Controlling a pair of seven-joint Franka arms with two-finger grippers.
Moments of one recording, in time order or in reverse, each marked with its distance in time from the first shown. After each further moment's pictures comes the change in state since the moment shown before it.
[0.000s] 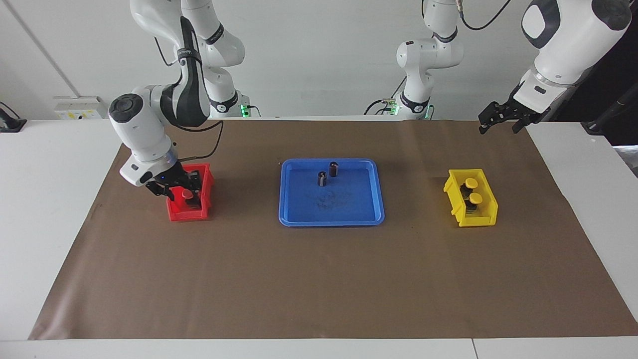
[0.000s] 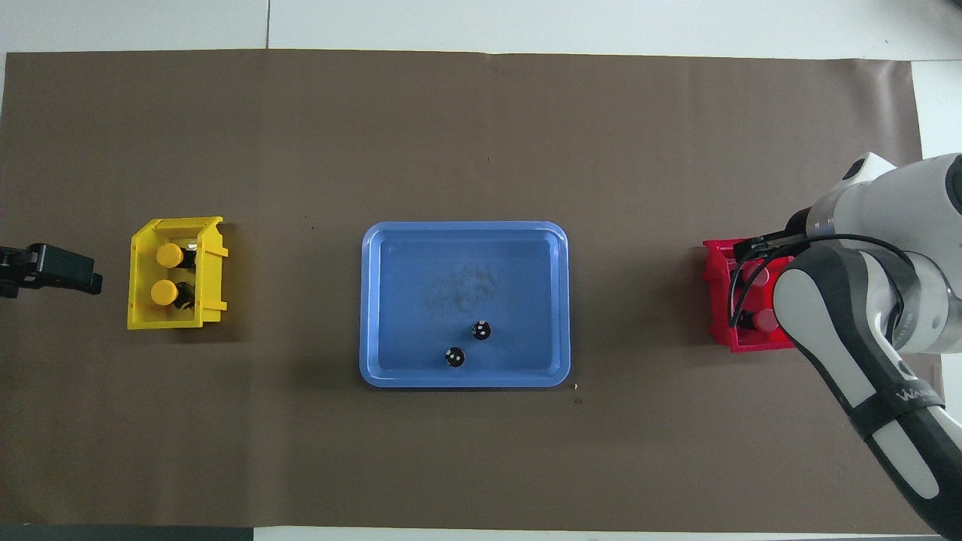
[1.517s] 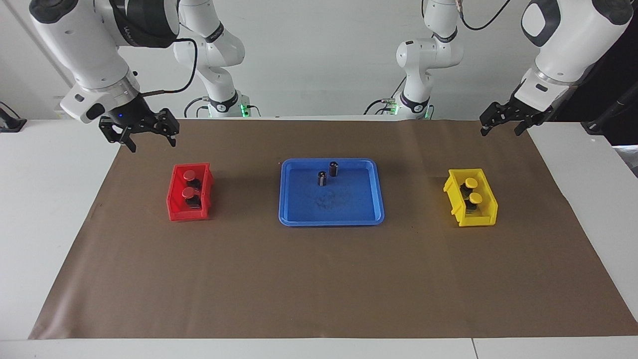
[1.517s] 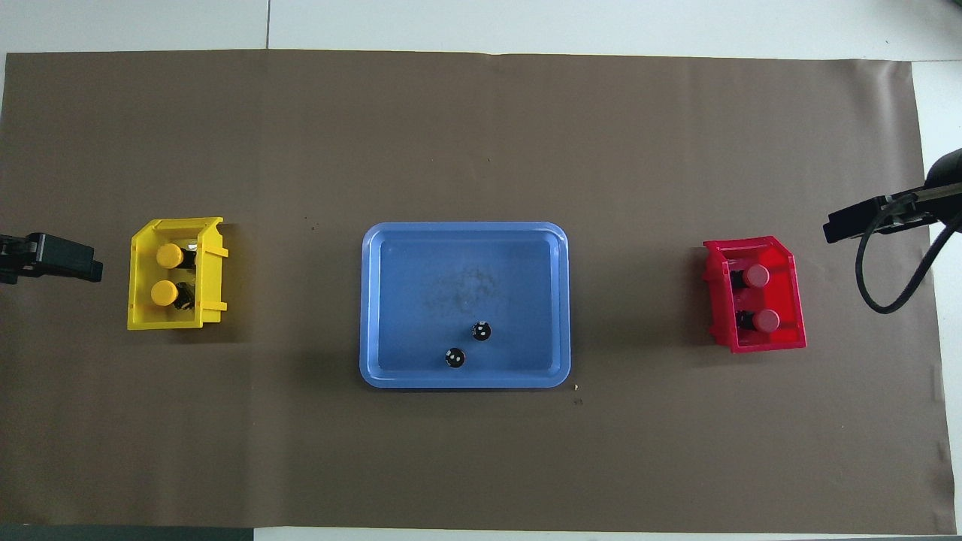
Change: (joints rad) left arm -0.002 0.013 -0.007 0.024 0.000 0.032 0.012; right arm -0.001 -0.070 -0.001 0.492 -0.018 -0.614 0.001
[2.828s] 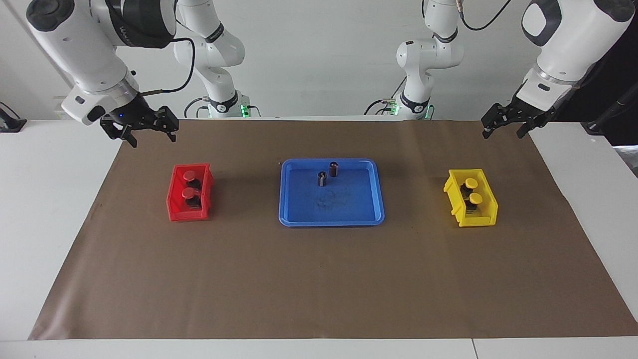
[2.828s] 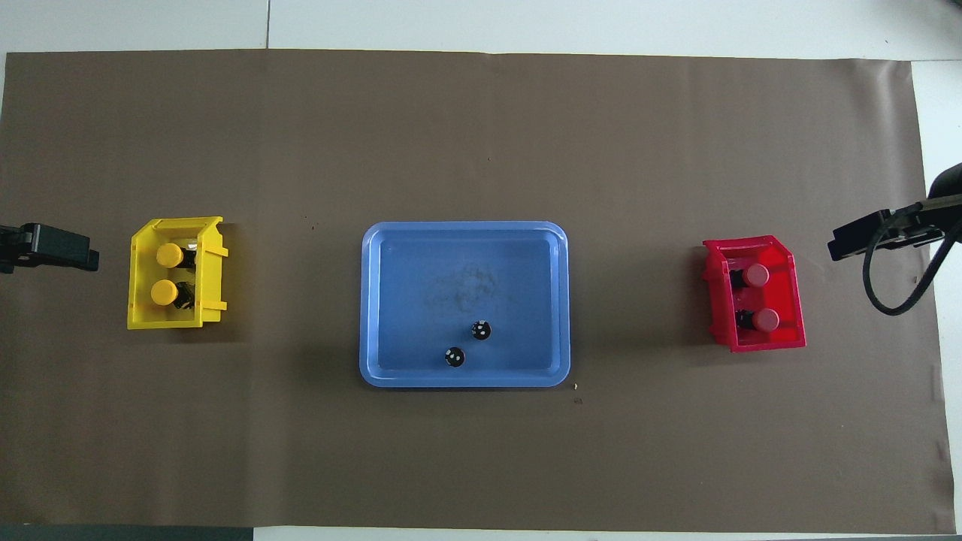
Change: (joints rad) left arm -0.002 0.000 0.018 0.001 0.000 0.034 0.000; right arm -0.011 0.000 0.000 0.007 -0.001 -0.079 0.000
